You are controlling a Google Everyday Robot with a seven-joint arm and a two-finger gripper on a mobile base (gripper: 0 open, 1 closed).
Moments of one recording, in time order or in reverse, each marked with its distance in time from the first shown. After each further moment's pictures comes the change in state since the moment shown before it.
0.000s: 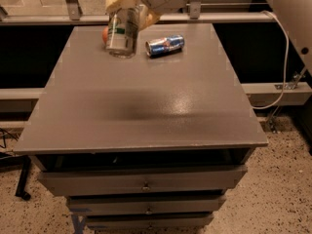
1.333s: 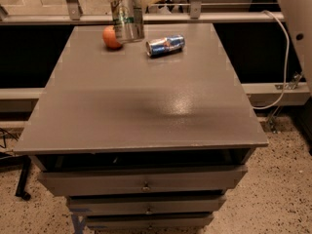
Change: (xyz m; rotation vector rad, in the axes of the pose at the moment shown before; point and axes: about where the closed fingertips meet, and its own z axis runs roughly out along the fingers) arm 0.017 -0.018 -0.019 0.096 -0.019 -0.423
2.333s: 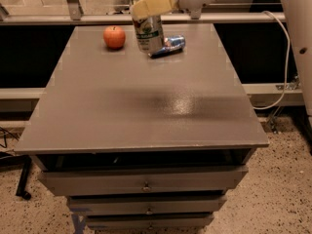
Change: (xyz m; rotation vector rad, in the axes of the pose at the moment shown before) arm -0.029 0.040 -0.021 0.146 -0.007 -0.333
